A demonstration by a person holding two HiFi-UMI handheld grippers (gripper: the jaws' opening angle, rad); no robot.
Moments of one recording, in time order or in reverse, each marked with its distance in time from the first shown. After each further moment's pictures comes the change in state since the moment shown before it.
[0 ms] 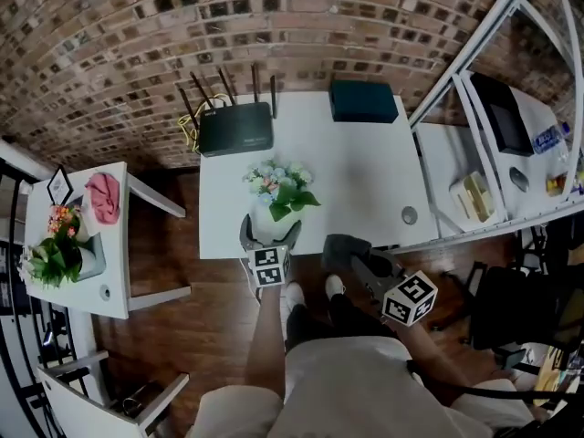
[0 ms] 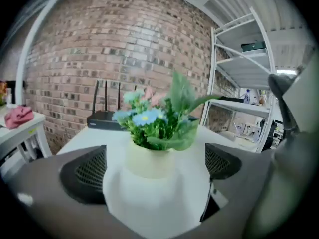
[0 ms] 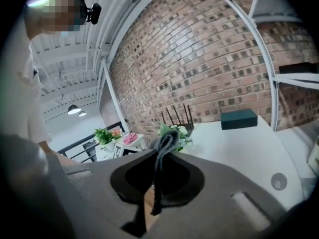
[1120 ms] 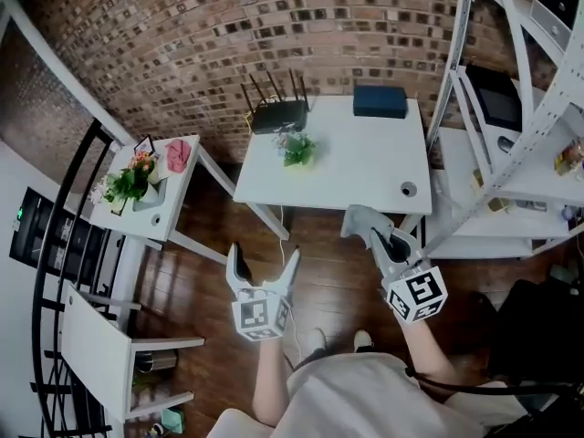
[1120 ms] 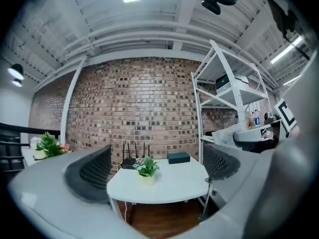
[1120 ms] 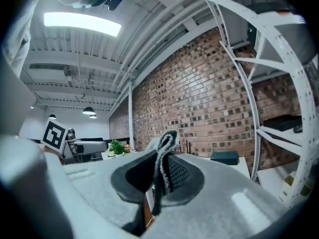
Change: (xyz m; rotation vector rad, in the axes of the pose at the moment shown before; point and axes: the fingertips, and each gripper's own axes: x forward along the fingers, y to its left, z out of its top) left arm -0.390 -0.218 0.116 0.103 -0.406 0.297; right arm -0.250 0.059 0.028 -0.259 -0.328 0.035
